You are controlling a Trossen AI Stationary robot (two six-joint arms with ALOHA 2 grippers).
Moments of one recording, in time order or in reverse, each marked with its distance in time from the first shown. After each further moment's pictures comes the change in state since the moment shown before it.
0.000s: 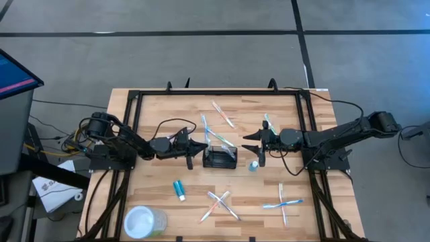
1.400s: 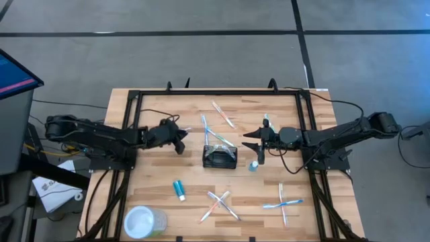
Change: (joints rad) left arm 0.197 -0.564 0.000 -1.157 -0.106 -0.136; right arm -0.025 0.000 0.000 -0.012 0.003 0.003
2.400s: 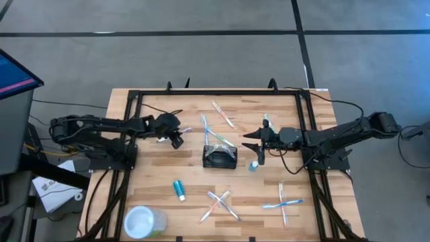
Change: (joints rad) left arm 0.240 0.122 0.126 -0.339 0.212 0.165; right arm 0.000 0.000 0.000 0.000 -0.004 0.008
